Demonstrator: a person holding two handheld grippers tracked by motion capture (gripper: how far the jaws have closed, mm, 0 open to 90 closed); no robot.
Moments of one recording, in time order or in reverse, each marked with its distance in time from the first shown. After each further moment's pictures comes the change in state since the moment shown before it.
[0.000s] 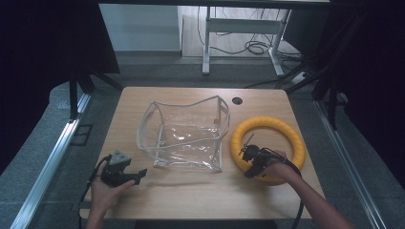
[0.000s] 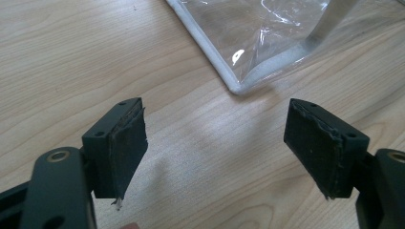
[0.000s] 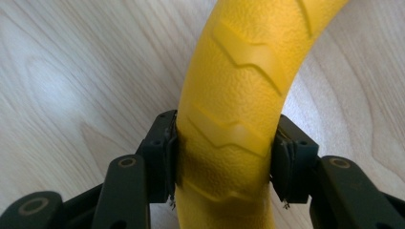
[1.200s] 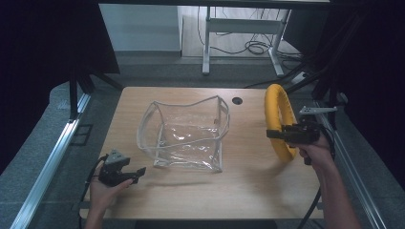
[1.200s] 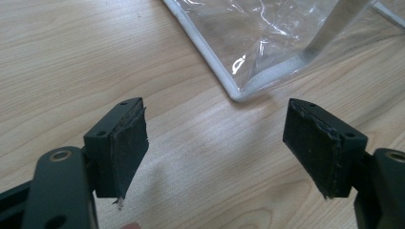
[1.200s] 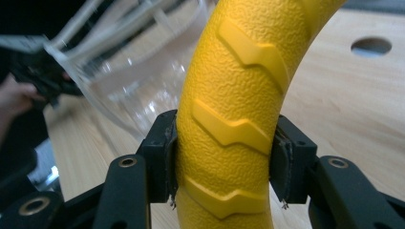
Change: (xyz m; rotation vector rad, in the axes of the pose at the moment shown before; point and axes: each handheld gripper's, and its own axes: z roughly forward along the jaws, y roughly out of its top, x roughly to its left) left arm 0.005 -0.001 -0.003 -0.037 -0.022 -0.035; right arm -0.077 -0.079 -0.121 -0.897 0.261 0.320
